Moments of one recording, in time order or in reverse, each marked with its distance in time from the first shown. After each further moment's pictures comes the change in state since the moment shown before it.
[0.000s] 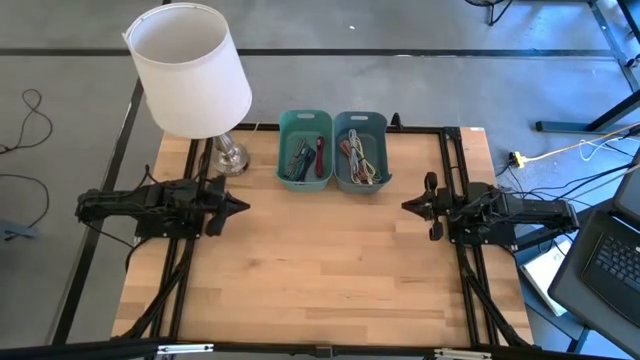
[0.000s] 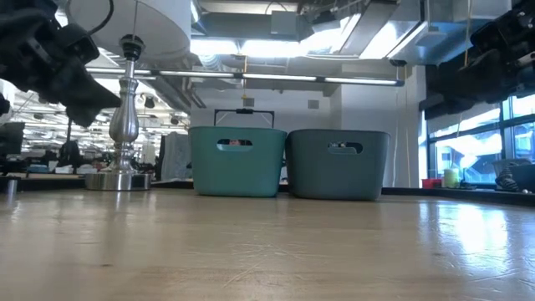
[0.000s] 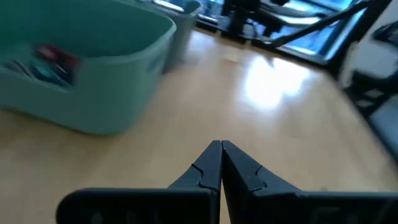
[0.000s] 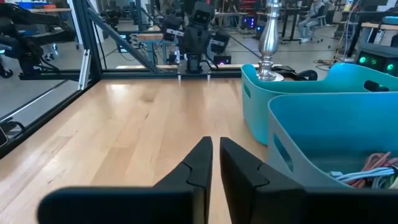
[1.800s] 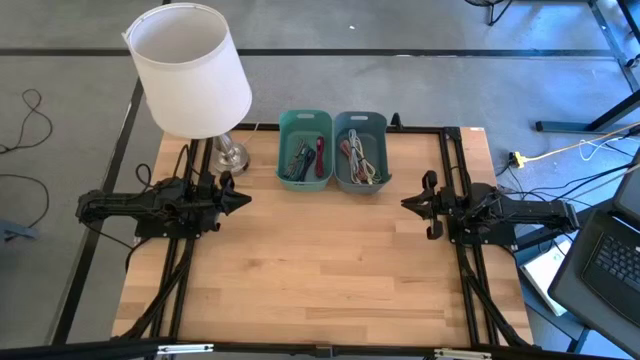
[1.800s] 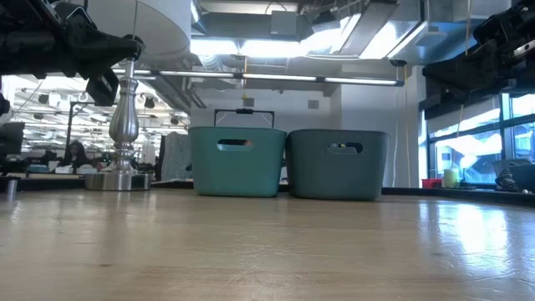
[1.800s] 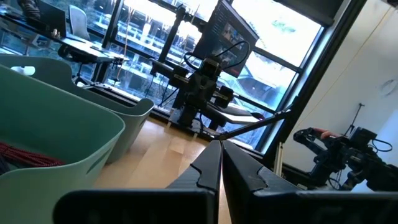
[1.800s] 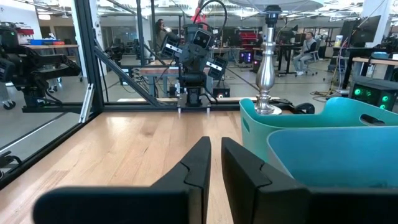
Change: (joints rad) left arm 0.006 -0.012 -0.115 0.545 0.065 -0.130; right arm 0.000 -0.003 -0.069 0.219 0.003 -0.001
